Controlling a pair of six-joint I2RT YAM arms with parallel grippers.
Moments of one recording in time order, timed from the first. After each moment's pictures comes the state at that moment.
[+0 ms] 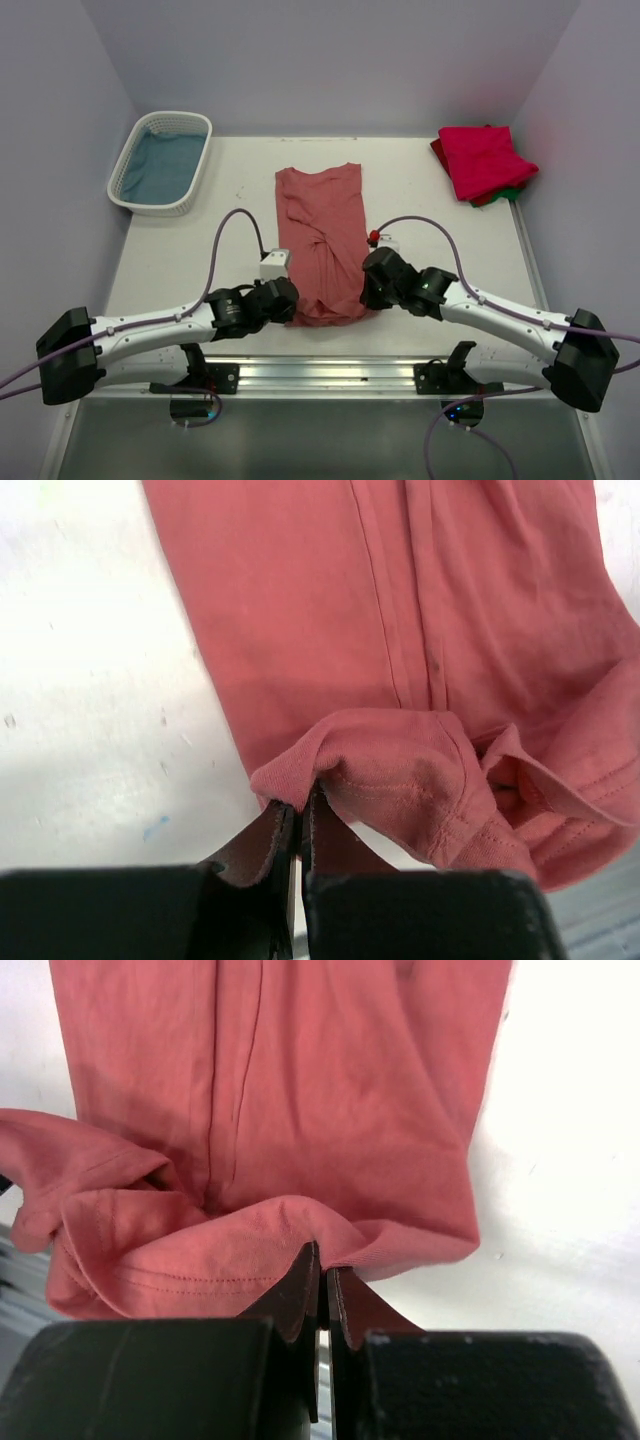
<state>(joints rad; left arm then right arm) -1.13 1.06 0.58 -0.47 -0.45 -0.92 0.94 1.11 0.71 -0.56 0.18 0.78</state>
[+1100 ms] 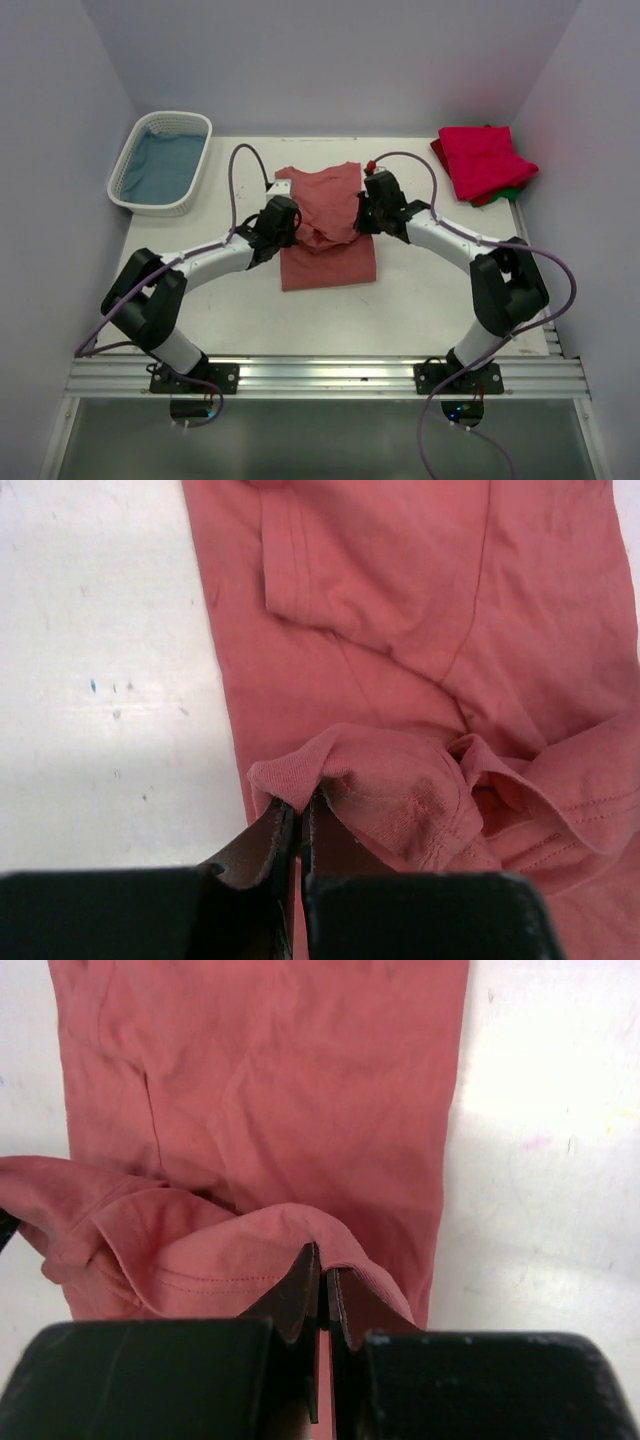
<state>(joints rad) -0.64 1.57 0.90 -0.09 -0.36 -0.49 0.54 1.65 1.10 -0.28 0.07 0.49</state>
